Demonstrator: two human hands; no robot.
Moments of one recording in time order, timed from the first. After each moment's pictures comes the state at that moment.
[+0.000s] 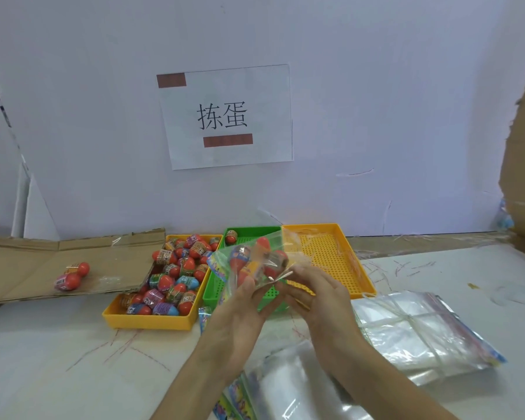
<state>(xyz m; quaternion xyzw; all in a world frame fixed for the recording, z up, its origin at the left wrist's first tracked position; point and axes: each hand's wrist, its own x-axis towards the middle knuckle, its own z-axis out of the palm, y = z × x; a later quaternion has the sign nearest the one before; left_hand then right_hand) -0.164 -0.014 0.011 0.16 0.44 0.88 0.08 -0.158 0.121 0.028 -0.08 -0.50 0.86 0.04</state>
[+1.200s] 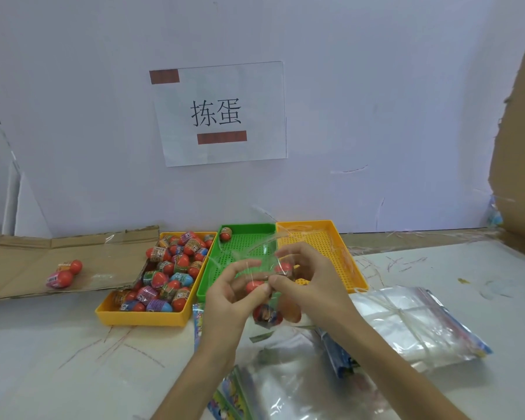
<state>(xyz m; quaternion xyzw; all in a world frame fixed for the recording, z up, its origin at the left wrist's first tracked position) -0.166 -0.012 0.005 0.11 0.63 0.76 -0.08 -0.170 0.144 0.030 0.11 -0.76 0.62 0.14</state>
